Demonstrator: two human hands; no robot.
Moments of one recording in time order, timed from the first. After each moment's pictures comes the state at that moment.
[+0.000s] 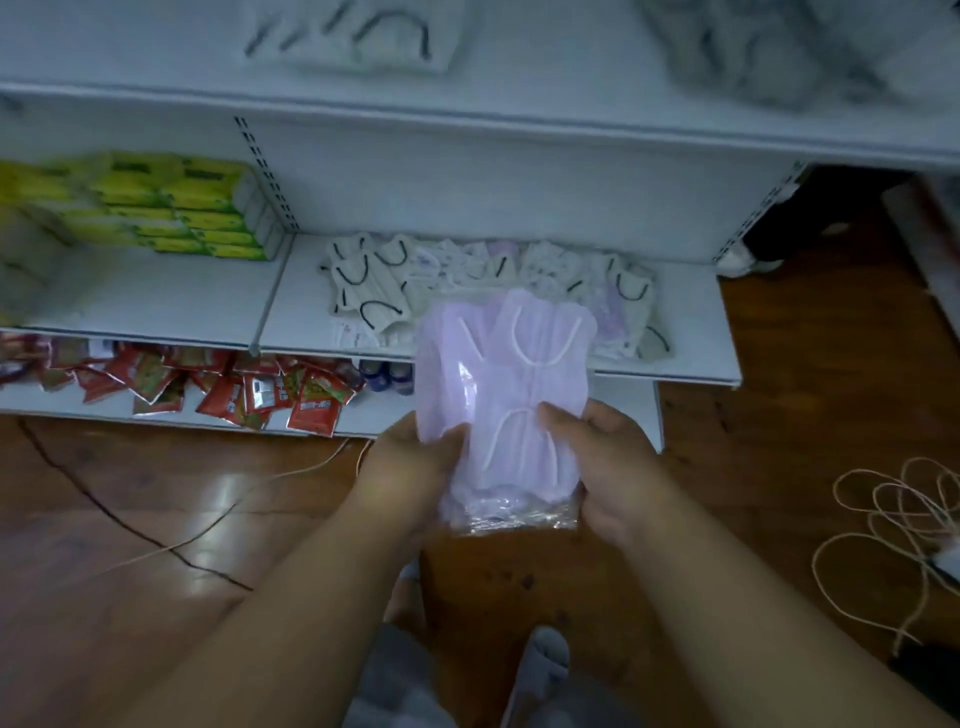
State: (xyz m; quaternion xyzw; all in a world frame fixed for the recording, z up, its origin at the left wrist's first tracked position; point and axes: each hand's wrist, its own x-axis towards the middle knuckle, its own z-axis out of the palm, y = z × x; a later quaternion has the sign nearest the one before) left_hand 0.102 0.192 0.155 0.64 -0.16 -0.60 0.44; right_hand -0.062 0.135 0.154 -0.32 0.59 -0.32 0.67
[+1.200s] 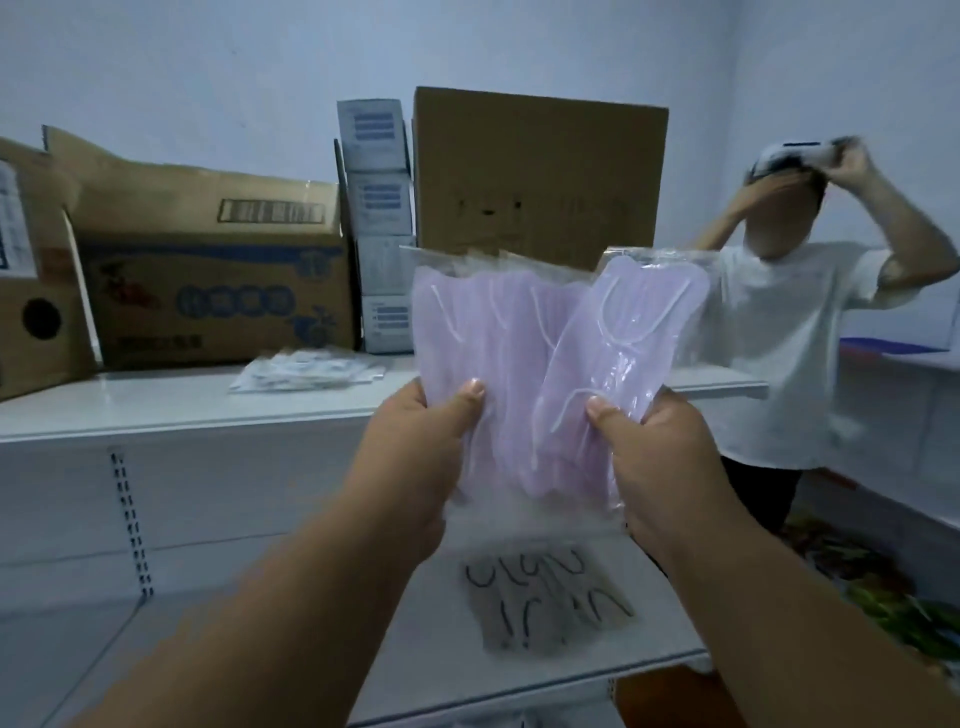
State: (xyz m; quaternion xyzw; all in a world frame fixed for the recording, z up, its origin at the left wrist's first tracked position) left_hand 0.033 0.053 0.644 0.40 -0.49 -0.44 0.64; right_hand -0.136 0.038 0.627 -0.50 0.48 -0.67 0.27
